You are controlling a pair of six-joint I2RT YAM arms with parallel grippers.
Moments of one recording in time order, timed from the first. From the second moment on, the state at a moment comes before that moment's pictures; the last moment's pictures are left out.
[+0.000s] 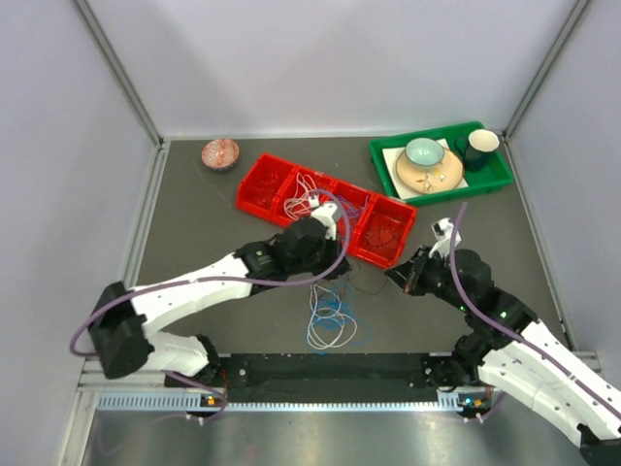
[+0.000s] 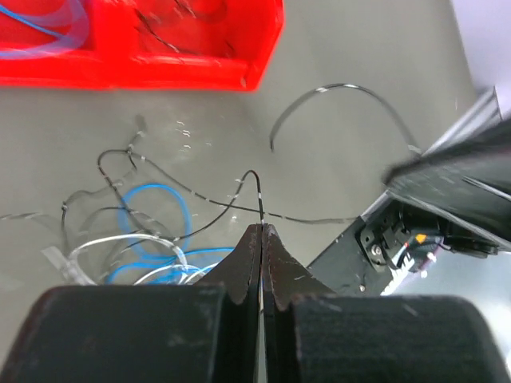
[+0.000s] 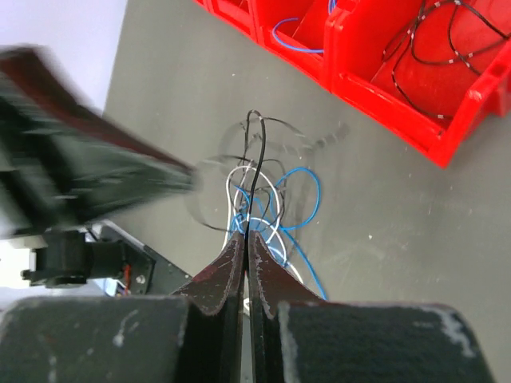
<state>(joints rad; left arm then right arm) -0.98 1.29 0.99 -0.27 0.00 -0.67 0.70 0.55 0.54 -0.39 -0.02 0.76</state>
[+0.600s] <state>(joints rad) -0.98 1.51 1.06 -0.21 0.18 -0.67 0.70 0.55 0.46 -0.47 0.05 0.90</state>
